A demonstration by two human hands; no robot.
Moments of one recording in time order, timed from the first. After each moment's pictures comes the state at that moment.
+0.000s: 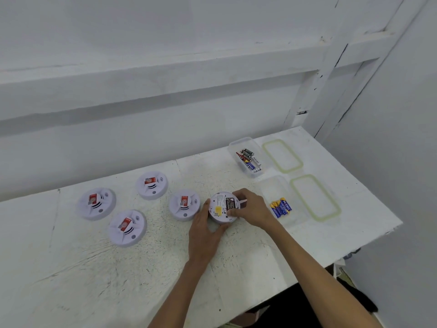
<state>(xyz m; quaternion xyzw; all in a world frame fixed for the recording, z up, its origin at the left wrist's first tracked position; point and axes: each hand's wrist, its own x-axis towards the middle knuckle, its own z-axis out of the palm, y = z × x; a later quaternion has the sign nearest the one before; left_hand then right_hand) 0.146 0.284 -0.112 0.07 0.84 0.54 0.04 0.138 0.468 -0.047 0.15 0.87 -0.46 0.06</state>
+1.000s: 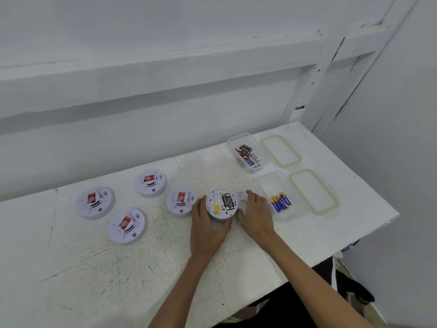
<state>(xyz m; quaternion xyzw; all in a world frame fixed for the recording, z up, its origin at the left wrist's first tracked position) 0.148 0.287 -0.109 0.10 0.87 0.48 -0.02 0.169 0.443 -0.066 0.21 0.96 -0.21 -0.01</state>
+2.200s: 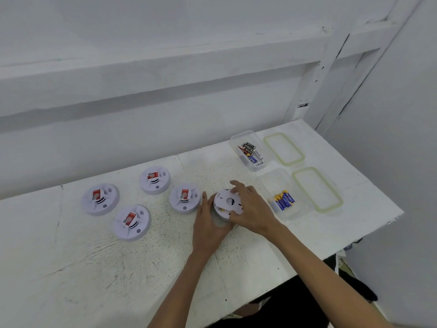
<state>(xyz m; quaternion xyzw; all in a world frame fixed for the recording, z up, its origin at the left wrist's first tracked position) 0.146 0.280 -0.109 0.12 0.83 0.53 0.06 0.165 0.436 -0.028 0.05 0.95 -0.31 0.02</state>
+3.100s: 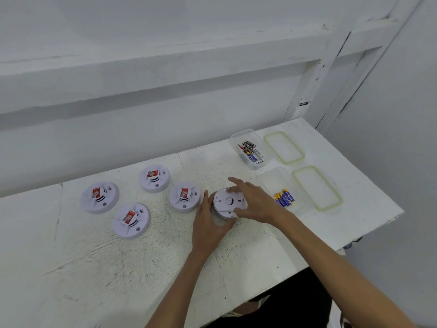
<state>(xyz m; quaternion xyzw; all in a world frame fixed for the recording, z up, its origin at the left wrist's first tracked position) 0.145 0.280 -0.109 0.13 0.84 0.53 0.03 0.150 0.464 -0.022 -0.03 0.95 -0.28 0.11</state>
